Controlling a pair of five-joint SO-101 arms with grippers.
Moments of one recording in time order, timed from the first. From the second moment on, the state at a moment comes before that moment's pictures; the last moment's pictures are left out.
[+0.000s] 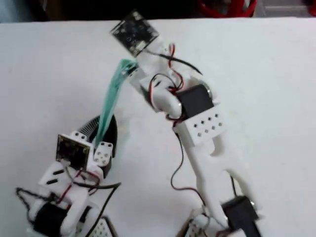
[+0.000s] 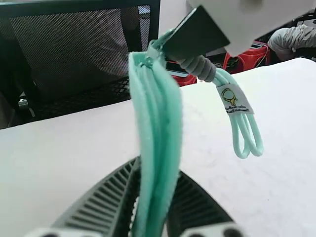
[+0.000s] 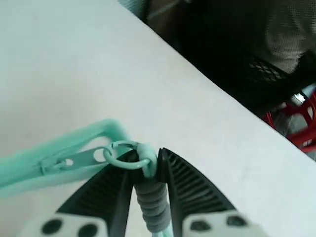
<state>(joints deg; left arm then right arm) 14.8 -104.9 73.4 57.6 -1.5 -23.0 -9.4 -8.4 62.2 21.8</state>
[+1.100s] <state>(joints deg) 15.2 -105.0 80.2 45.6 -5.1 -15.2 -14.8 -8.1 61.9 17.0</state>
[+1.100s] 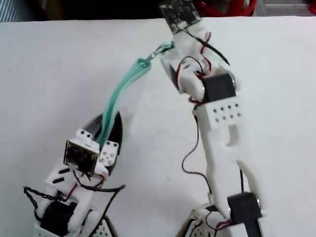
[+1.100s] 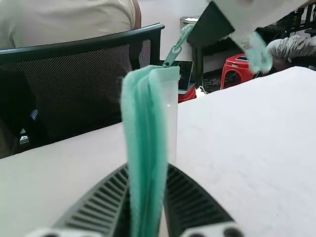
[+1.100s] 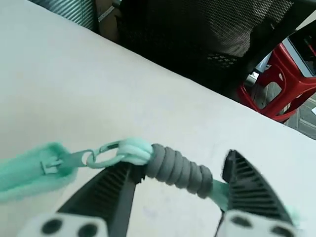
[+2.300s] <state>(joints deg) 11.0 -56.5 47.8 36.0 -38.9 -1.9 -62.5 54.2 58.7 20.5</state>
